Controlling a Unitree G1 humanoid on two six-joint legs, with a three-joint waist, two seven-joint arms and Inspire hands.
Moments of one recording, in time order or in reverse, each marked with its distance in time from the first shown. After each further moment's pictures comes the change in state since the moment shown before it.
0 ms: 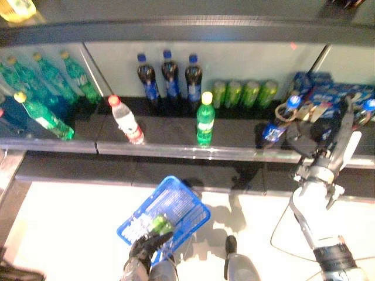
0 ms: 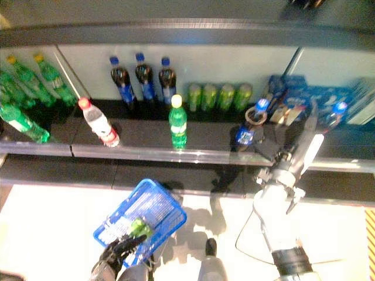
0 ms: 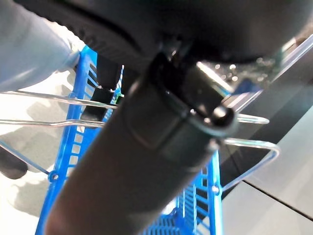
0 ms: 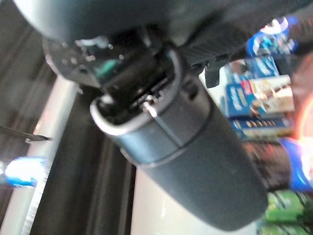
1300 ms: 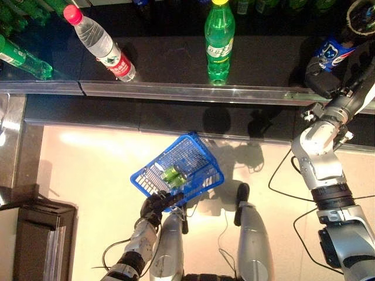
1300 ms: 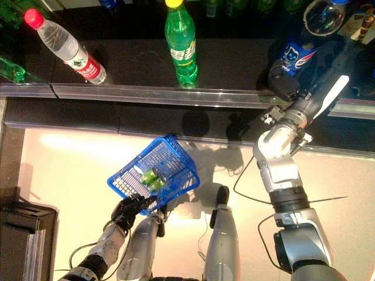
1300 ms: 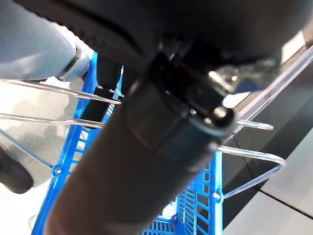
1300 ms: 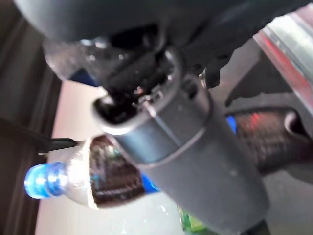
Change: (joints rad) left arm -0.127 0.023 -0.087 -0.116 -0.101 -0.002 0.001; right arm -0.435 -0.069 0.028 0.260 0.210 0.029 -0.039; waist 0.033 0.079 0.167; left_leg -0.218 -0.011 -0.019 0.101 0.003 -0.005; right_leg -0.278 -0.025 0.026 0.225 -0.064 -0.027
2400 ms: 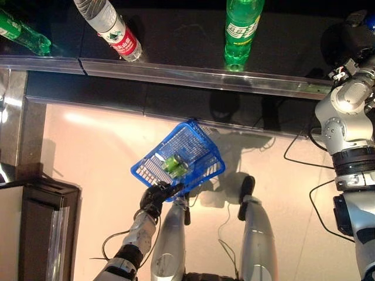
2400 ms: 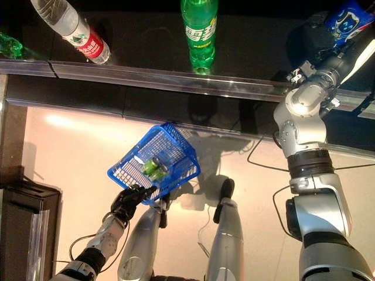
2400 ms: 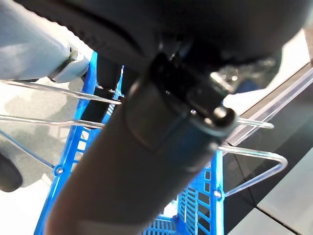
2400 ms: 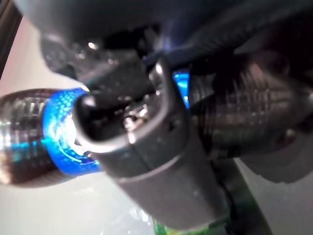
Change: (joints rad) left arm -0.028 0.038 -0.030 -0.066 -0.068 0.019 0.001; right arm -0.273 -0.125 0.023 0.253 0.209 0.053 0.060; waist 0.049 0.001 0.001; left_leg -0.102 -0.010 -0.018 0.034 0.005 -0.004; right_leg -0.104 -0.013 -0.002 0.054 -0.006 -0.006
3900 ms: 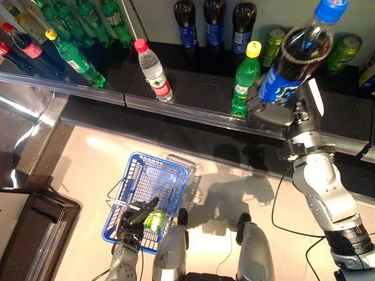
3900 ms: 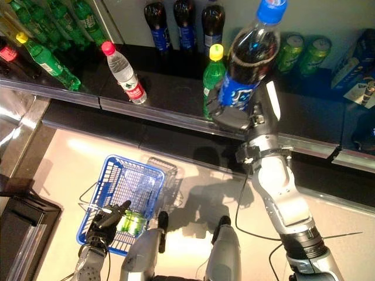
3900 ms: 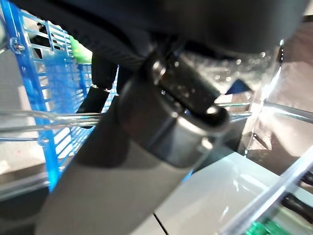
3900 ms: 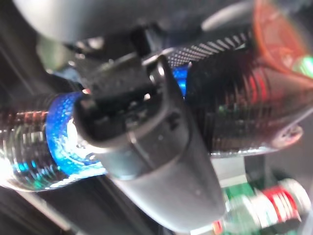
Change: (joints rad) left arm 0.366 -0.014 0.220 -0.320 -0.083 -0.059 -0.060; right arm 0.687 0.072 -0.004 -0.839 -0.112 0.119 0.640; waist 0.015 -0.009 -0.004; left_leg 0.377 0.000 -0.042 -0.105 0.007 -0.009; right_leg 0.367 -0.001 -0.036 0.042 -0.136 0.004
